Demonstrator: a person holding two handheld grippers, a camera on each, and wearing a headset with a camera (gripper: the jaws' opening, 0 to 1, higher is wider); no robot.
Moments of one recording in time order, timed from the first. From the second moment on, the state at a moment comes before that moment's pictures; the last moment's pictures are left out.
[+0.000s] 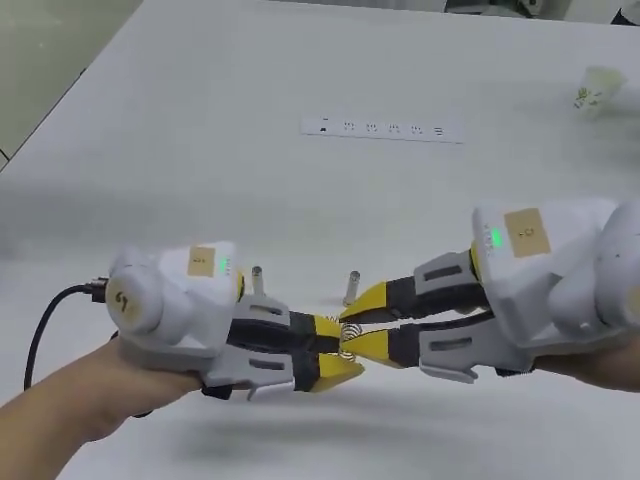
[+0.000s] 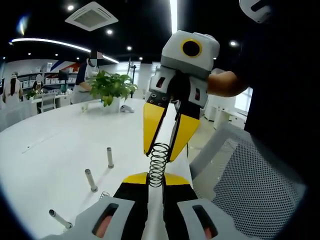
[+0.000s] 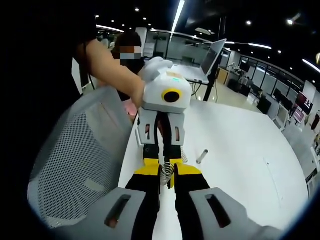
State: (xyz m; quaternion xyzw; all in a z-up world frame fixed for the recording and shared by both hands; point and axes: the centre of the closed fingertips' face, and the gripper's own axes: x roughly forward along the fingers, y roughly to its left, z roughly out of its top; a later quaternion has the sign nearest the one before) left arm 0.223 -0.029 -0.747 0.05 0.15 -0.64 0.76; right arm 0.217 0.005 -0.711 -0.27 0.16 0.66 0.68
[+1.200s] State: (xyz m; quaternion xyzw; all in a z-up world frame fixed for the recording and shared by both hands) left arm 0.228 -0.030 -0.747 0.05 0.15 -0.63 0.76; right arm 0.218 0.004 -0.711 -0.30 0.16 0.67 0.66
